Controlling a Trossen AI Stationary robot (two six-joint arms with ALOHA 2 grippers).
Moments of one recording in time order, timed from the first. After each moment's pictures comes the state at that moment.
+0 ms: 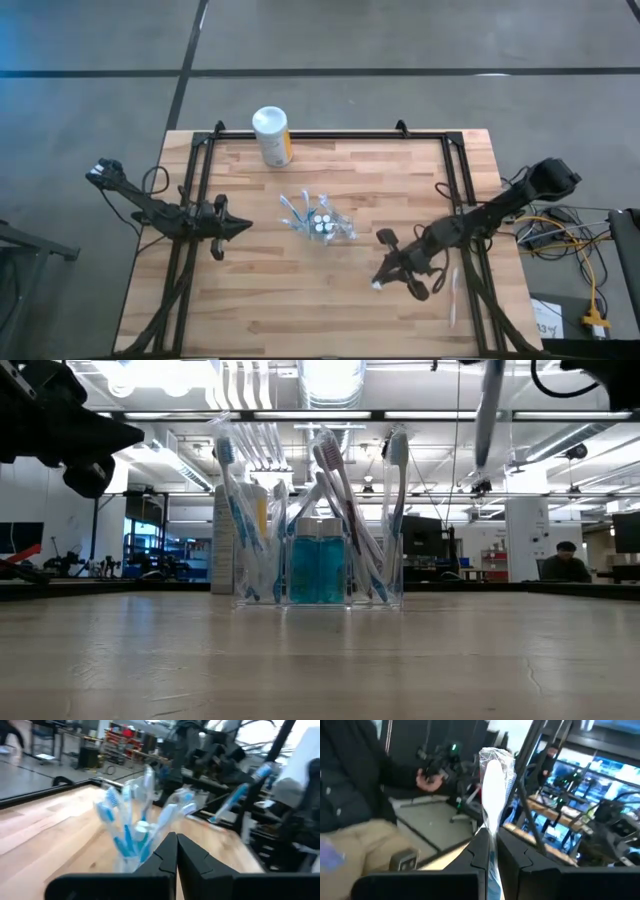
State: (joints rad) left arm -0.58 0.29 0.01 0.25 -0.69 -0.31; right arm 0.42 1.28 0.45 0.88 -0.16 -0.30
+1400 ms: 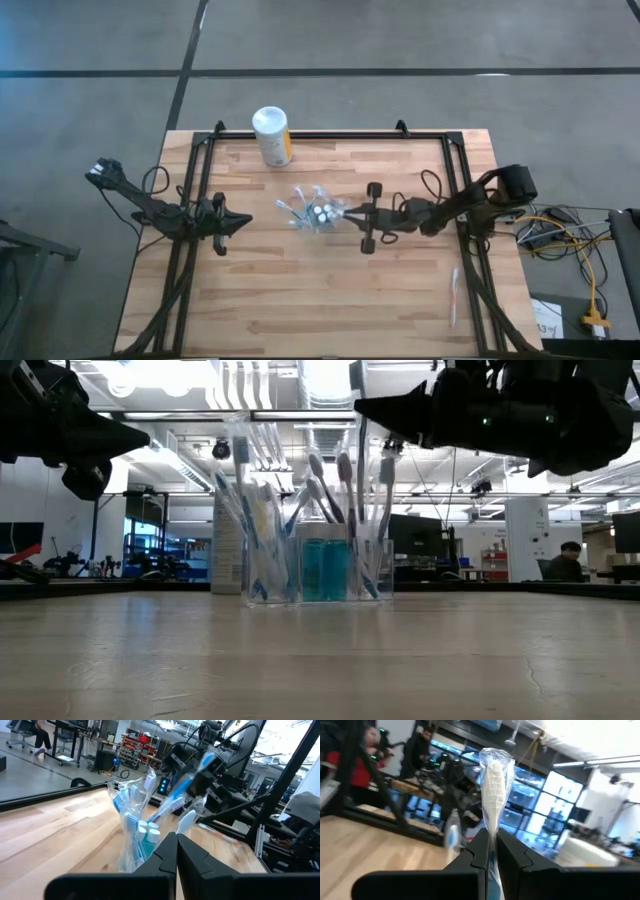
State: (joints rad) left arm -0.58 0.30 0.01 0.27 -0.78 -0.35; right arm 0.09 1.67 0.46 1.43 0.15 -0.38
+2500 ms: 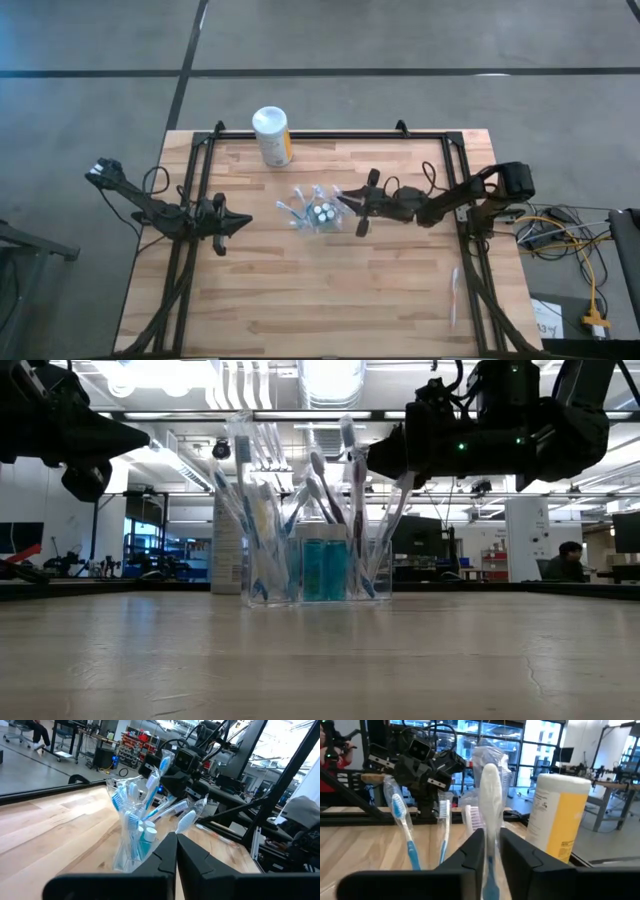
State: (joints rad) left arm -0.58 0.30 0.01 0.27 -0.78 -0.38; right arm -0.04 1.67 0.47 1.27 0.21 -0.08
